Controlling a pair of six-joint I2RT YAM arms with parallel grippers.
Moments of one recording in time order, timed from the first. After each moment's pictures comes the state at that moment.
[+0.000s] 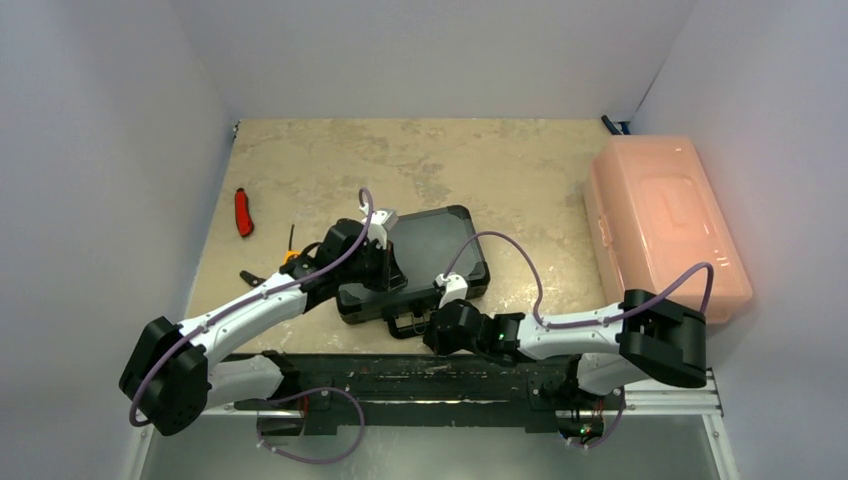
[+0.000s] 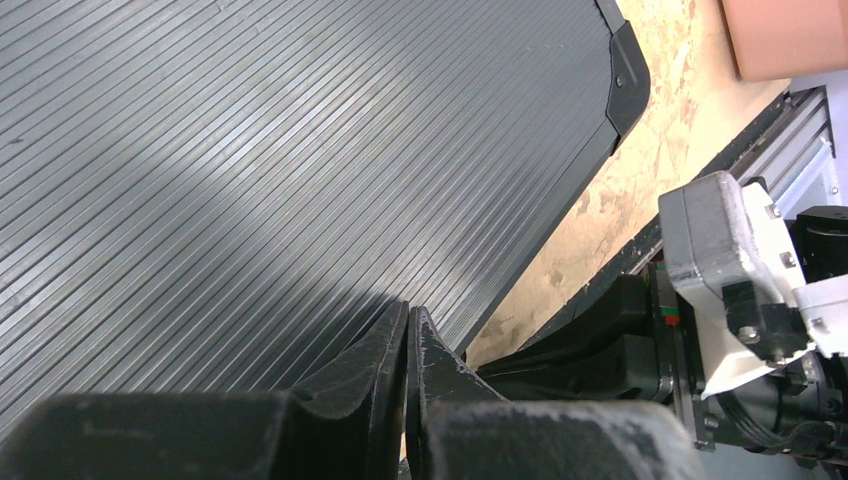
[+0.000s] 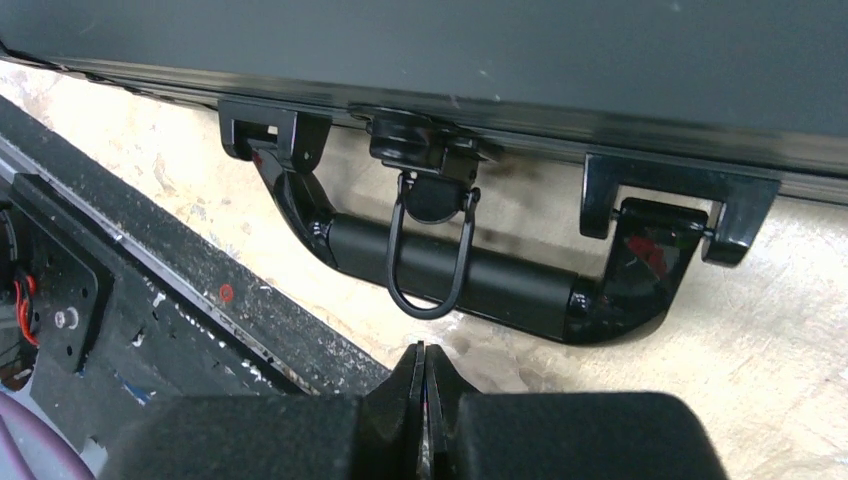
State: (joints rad) left arm -0.65 1.17 0.67 -0.18 0.25 -0.46; right arm 1.26 1.37 0.51 0.09 0.26 0.87
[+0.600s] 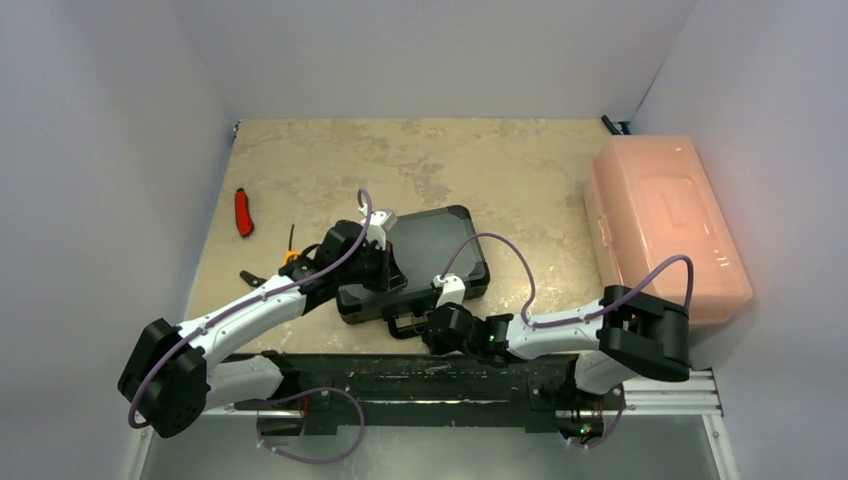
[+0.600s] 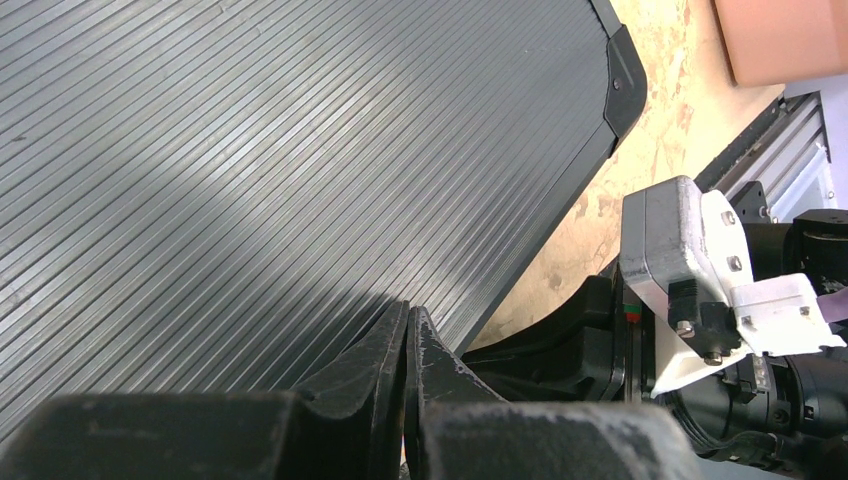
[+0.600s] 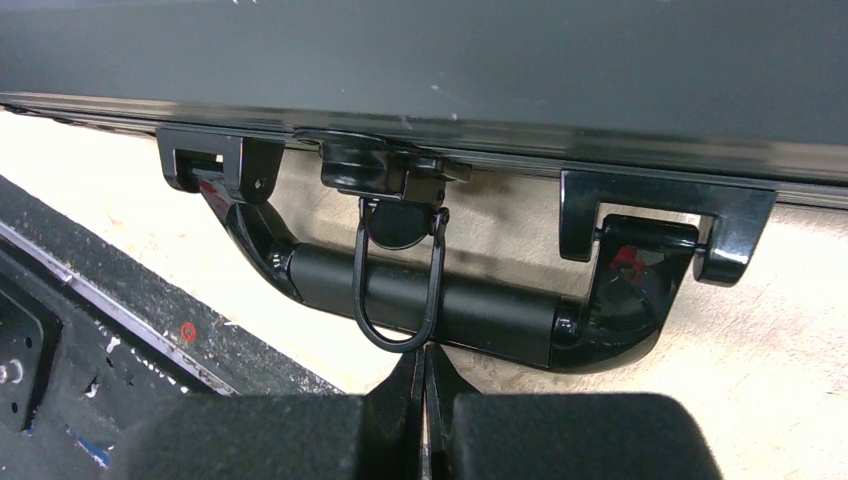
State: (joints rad) left arm -0.65 1.16 0.66 -0.16 0.25 -0.47; right arm 1.28 1.47 0.55 0.11 0.35 0.91
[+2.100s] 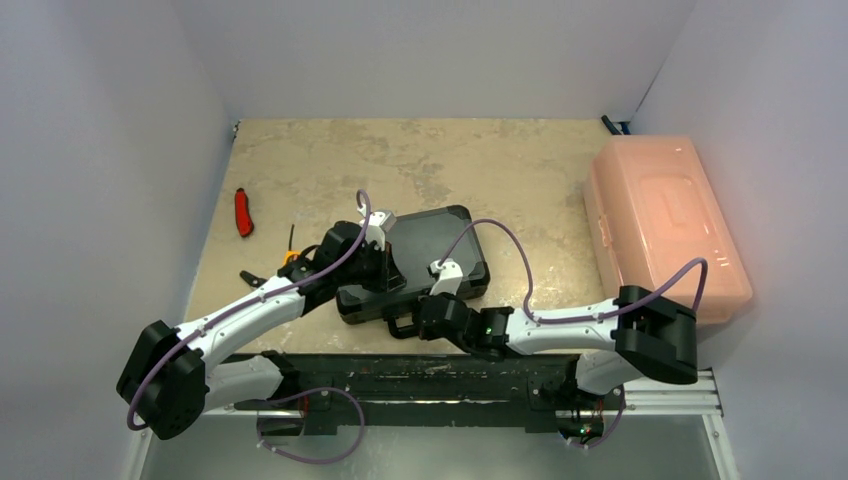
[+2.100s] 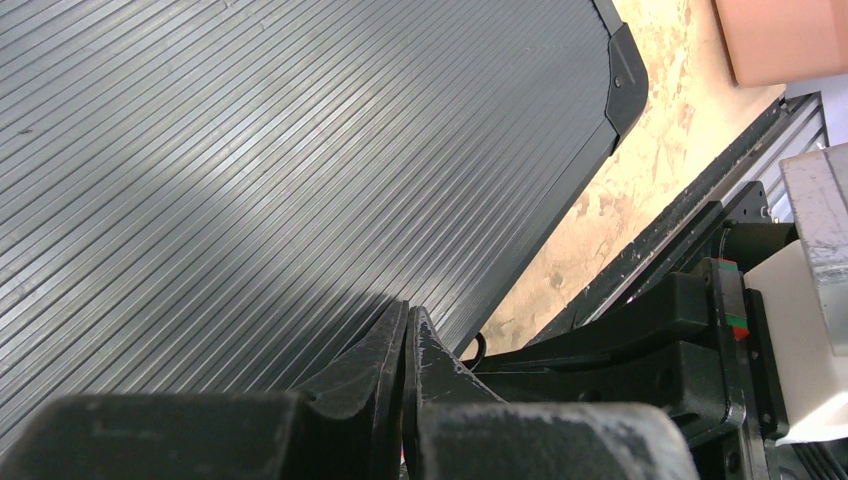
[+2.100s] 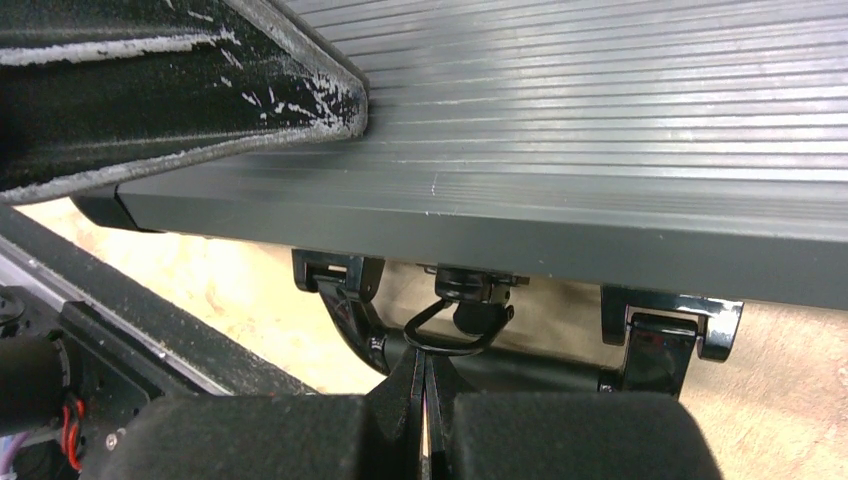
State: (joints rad) left arm -0.65 1.15 0.65 -0.16 0.25 -0.47; right arm 1.28 1.42 0.65 0.06 0.47 0.91
